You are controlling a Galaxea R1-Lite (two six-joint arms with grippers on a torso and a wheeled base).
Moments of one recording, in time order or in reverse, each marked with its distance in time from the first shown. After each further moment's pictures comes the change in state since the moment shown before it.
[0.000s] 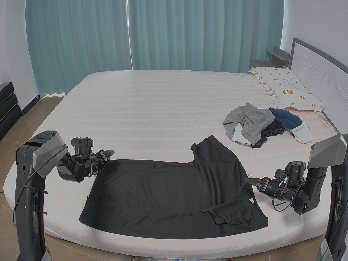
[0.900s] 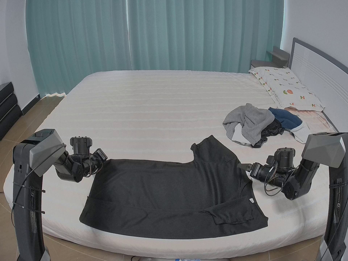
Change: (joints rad) left arm 0.009 -0.045 0.050 -0.003 0.056 -0.114; right arm 0.064 -0.001 -0.359 0.302 -0.138 -0.010
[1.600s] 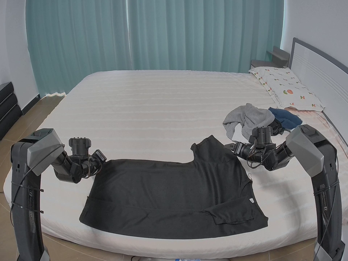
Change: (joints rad) left arm 0.000 -0.021 0.043 0.000 -0.010 -0.026; right arm 0.037 0.234 -0.716 0.523 -0.086 -0.052
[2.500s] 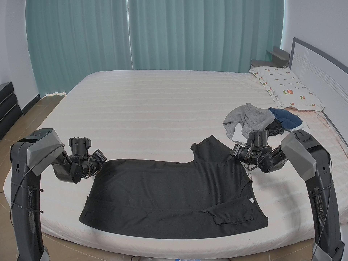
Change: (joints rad) left arm 0.000 -0.004 0.001 0.001 -0.002 0.000; right arm -0.002 0.057 -0.057 -0.011 -0.002 0.063
